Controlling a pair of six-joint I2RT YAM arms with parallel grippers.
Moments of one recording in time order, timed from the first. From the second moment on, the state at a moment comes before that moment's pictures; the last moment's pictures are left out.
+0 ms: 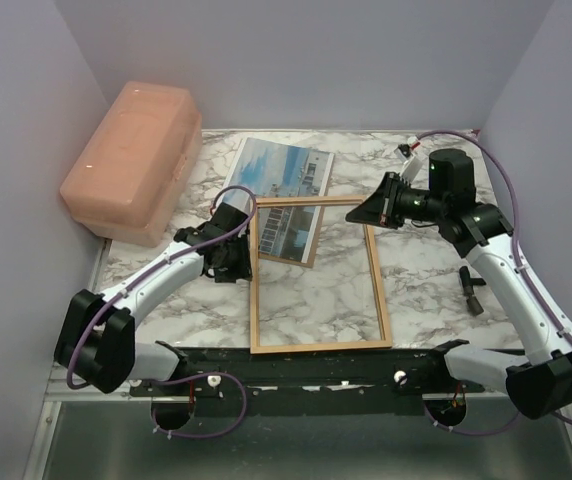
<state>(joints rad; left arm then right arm) -0.51 1.32 0.87 -0.69 0.01 -0.63 0.33 1.16 1.21 -0.56 -0.63 0.62</state>
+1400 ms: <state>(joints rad) -0.51 1.47 0.86 -0.60 0.02 -0.66 0.29 1.27 1.13 -0.57 -0.77 0.68</state>
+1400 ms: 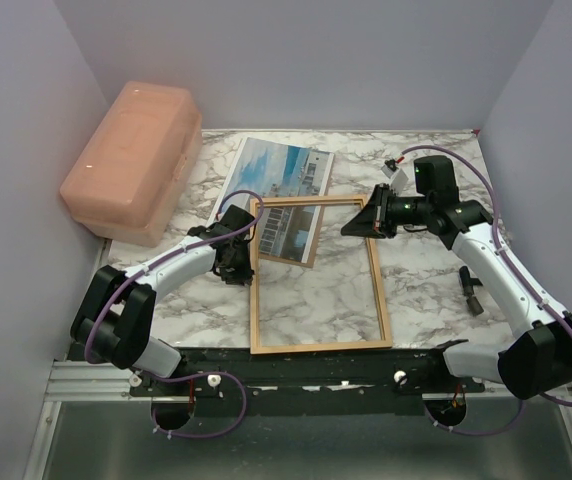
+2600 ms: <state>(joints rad) -0.52 1.48 0.87 -0.60 0.01 -0.66 0.29 1.30 1.10 -0.51 -0.79 0.73</state>
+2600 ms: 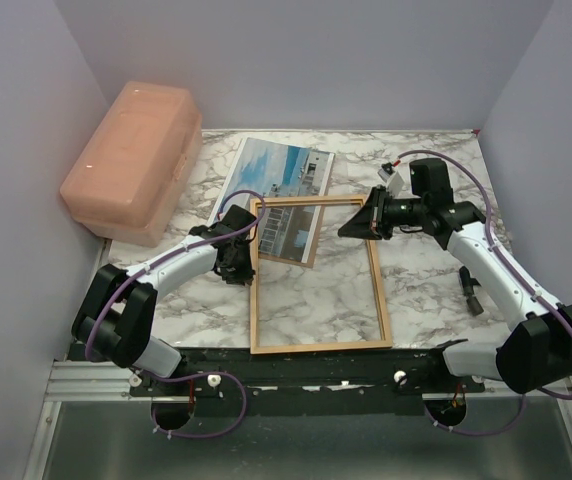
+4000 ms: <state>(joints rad) -0.52 1.49 0.88 -0.61 0.01 -0.66 0.25 1.38 1.21 -0.54 -0.80 0.66</state>
